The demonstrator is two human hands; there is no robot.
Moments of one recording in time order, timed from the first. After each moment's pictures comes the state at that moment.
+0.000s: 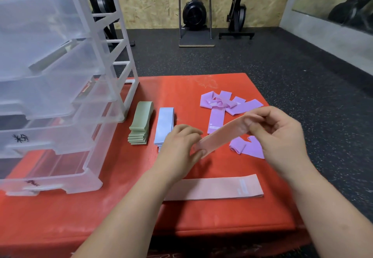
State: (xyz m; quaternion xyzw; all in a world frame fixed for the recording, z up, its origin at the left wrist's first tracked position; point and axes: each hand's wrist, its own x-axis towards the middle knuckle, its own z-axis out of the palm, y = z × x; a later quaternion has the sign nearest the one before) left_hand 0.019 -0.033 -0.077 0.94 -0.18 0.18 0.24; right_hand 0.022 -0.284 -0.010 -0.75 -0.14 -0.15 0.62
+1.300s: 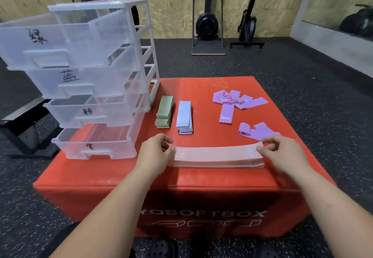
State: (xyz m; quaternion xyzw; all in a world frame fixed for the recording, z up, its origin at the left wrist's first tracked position) left_hand -0.103 0.047 -0.076 0.91 0.12 0.14 0.36; right_hand -0.033 -0.327 -0.070 -0.93 0.01 -0.06 0.36
